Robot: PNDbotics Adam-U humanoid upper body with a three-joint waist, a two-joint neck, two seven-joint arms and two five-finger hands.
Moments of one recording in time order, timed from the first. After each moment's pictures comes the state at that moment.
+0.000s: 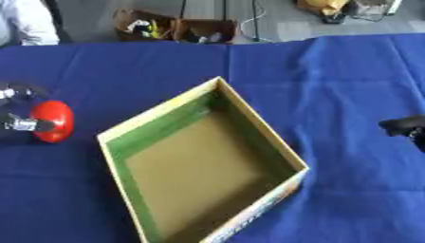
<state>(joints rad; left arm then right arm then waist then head) -0.87 0.81 -0.08 -1.09 -0.66 -0.19 -0.81 -0.21 -0.23 -0.20 -1.99 0.01 -0.14 0.30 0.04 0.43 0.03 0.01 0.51</state>
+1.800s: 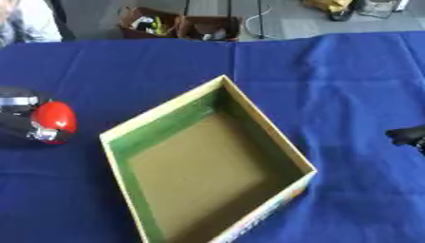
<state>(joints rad) -0.89 0.76 -0.08 -1.07 -0.66 -0.17 -0.88 -0.20 -0.22 -0.19 -1.99 0.03 -0.10 0.28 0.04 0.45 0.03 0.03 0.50</state>
